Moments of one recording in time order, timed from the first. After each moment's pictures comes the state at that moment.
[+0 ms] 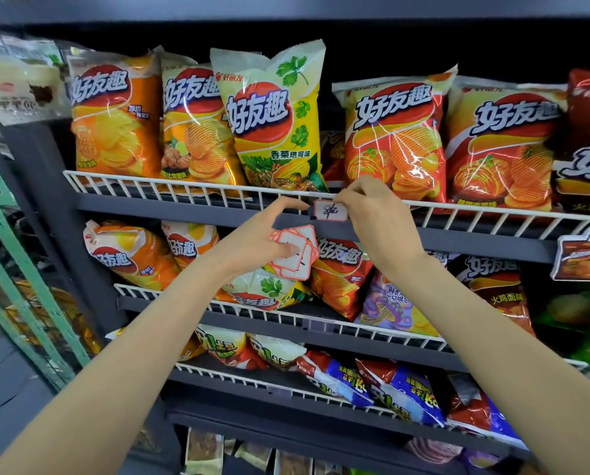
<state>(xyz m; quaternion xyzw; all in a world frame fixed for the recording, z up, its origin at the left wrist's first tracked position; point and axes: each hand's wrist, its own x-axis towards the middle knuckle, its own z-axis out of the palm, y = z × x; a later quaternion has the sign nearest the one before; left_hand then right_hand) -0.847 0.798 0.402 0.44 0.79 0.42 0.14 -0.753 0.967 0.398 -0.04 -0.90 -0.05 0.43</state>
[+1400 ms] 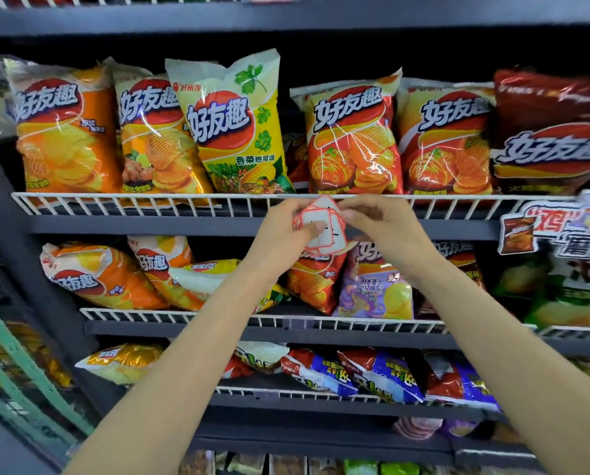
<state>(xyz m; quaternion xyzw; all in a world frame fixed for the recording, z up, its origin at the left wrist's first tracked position) -0.796 0.846 0.407 0.42 0.70 0.56 0.11 -0.687 0.958 0.412 -0.14 -0.82 0.45 0.34</state>
